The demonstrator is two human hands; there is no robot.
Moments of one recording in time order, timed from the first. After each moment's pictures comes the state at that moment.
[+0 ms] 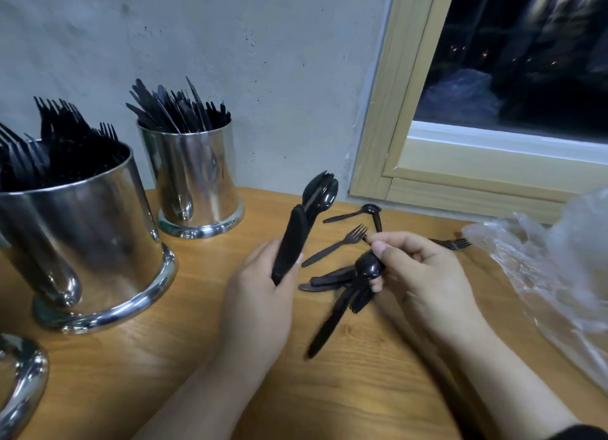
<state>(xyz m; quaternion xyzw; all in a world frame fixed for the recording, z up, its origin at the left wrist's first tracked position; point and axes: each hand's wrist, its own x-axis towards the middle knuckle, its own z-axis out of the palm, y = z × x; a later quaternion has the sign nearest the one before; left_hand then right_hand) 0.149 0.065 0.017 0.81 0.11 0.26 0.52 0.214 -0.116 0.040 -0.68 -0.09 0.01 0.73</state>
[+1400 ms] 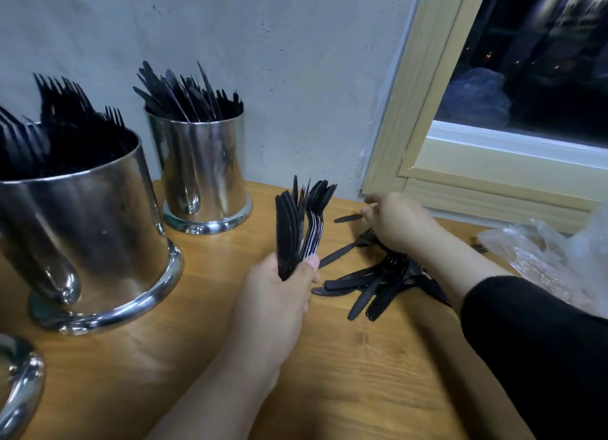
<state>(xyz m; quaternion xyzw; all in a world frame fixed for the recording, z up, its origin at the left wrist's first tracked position) 0.159 0.071 0.008 0.69 0.14 0.13 0.69 0.337 -0.076 0.052 -0.99 -0.11 -0.02 0.11</state>
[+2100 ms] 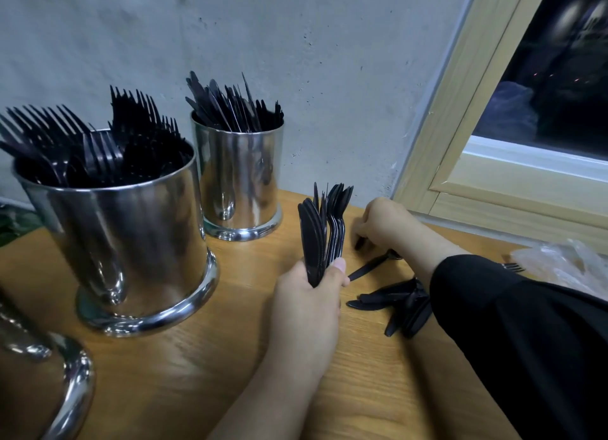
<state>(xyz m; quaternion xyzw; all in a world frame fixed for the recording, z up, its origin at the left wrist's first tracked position) 0.162 0.079 0.016 0.65 0.17 0.15 0.72 0.373 -0.007 0.040 -0.99 -0.08 0.06 0.09</state>
